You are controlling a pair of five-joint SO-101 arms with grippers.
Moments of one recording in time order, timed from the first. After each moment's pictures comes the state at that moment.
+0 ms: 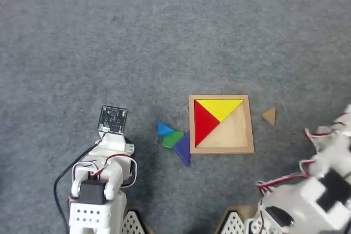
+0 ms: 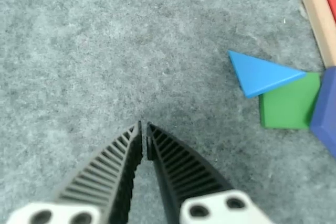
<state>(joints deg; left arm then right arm) -2.0 -103.1 97.1 72.0 0.6 46.6 3.5 36.7 41.8 21.1</state>
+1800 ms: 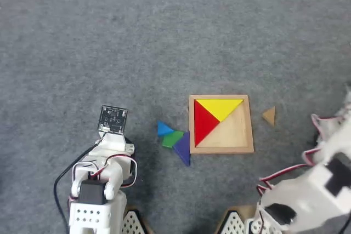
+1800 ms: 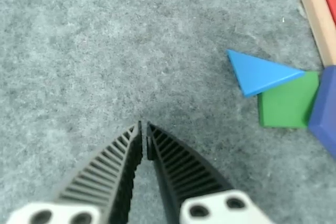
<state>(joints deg) -2.0 -103.1 97.1 72.0 0.6 38.4 6.9 18.3 68.1 29.7</state>
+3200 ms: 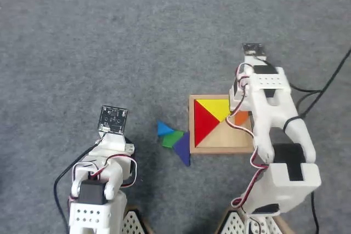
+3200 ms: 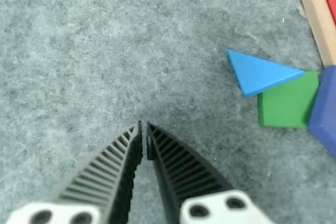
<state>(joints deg) -2.0 -103.1 97.1 72.0 0.6 -4.8 8.7 18.3 65.5 -2.0</state>
